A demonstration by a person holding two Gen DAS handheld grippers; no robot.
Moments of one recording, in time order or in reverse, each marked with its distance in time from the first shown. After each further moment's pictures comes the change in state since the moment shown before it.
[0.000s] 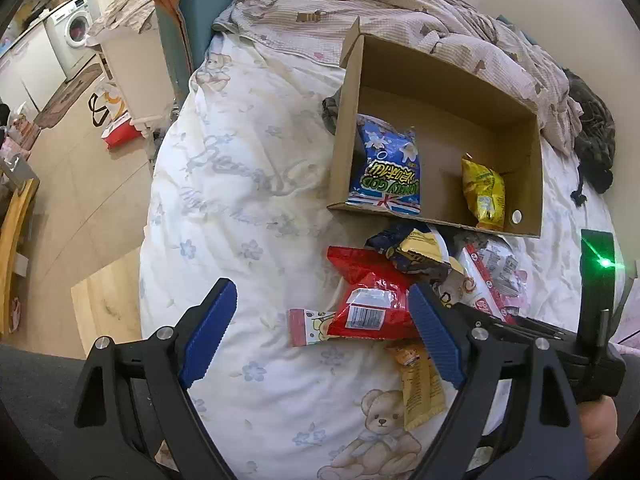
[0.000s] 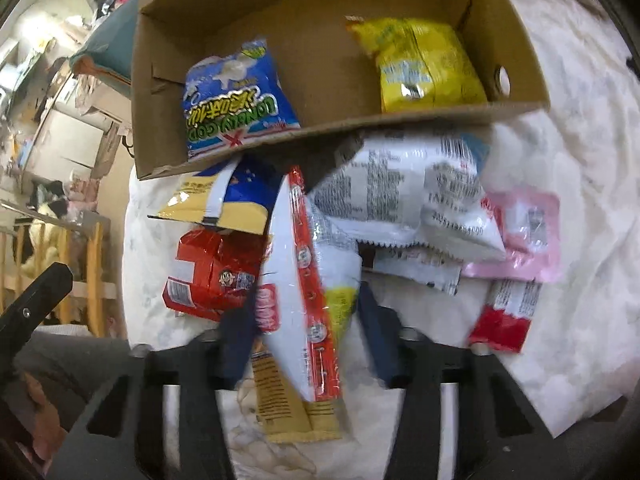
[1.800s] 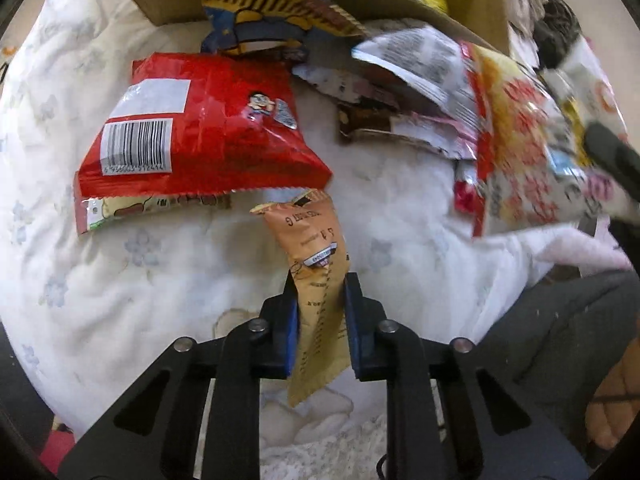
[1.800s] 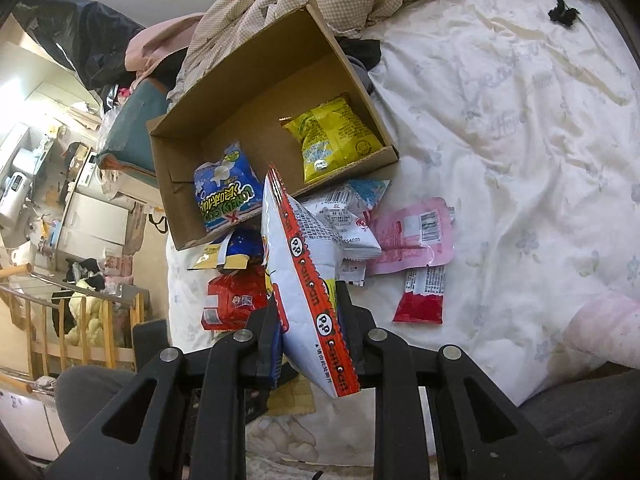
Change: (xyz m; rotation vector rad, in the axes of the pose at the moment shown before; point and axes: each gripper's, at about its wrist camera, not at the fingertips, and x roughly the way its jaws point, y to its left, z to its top) left arm 0.106 -0.084 -0.085 0.124 0.416 -0.238; right arm -0.098 -0.065 -0.025 0.182 -0.213 0.128
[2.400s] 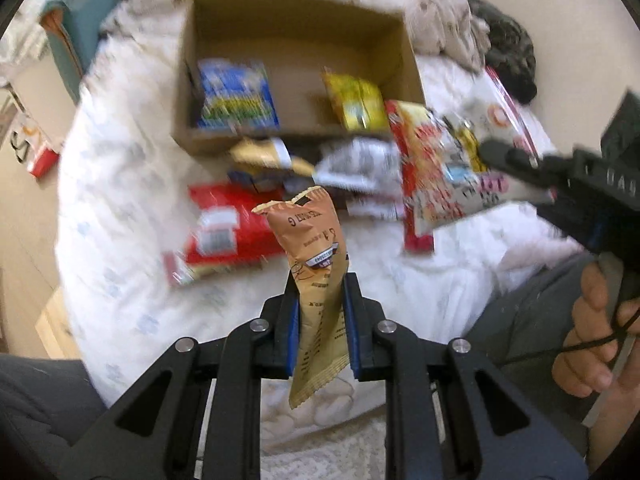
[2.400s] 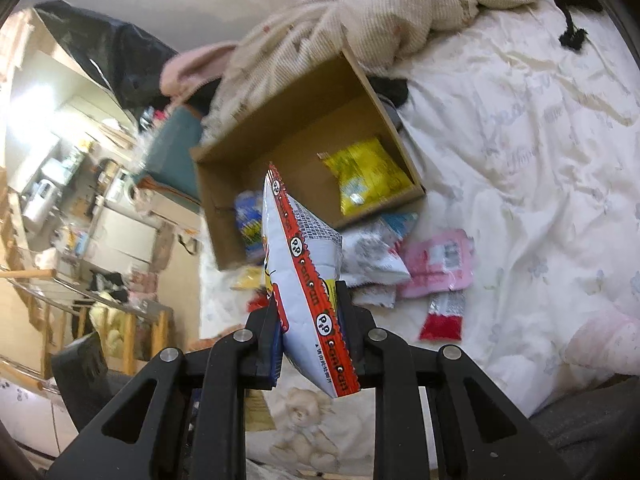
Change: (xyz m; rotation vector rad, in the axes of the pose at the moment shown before) left arm -0.124 -0.020 -0.019 0.142 -0.309 0.072; right arm -0.034 0.011 -0.001 -0.028 -0.139 0.129
